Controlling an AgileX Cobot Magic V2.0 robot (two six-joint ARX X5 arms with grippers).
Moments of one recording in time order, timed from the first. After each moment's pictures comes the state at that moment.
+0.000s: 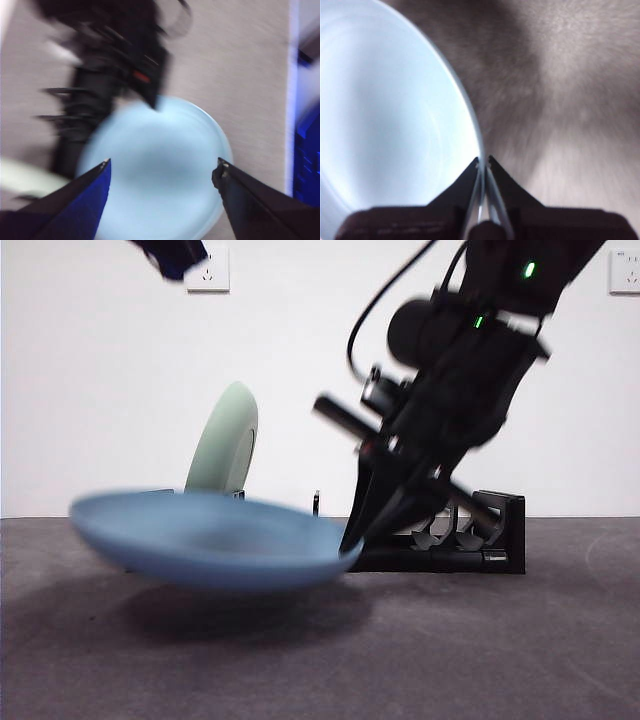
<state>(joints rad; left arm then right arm) -0.89 1.09 1.09 -0.80 -0.05 0.67 0.52 1.77 1.15 -0.47 -0.44 0.40</state>
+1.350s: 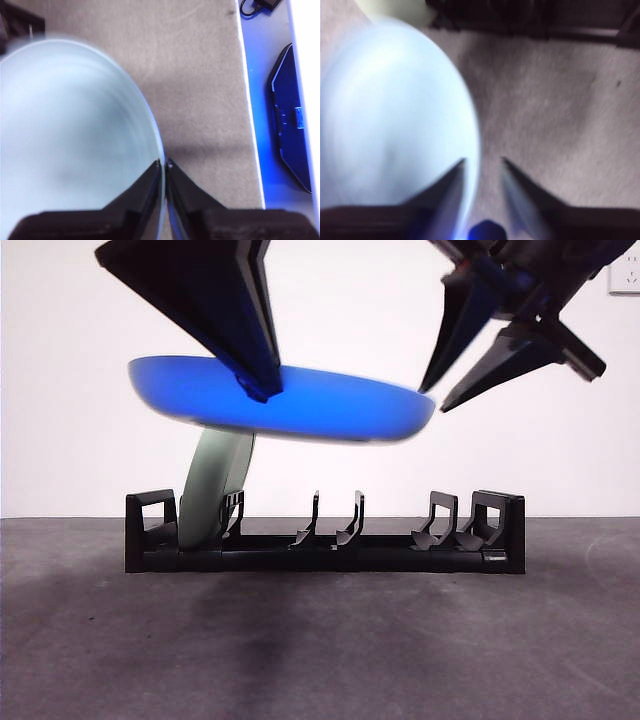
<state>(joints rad) -1.06 1.30 1.09 -0.78 -0.15 0.69 0.40 1.40 1.15 -0.69 -0.45 0.30</state>
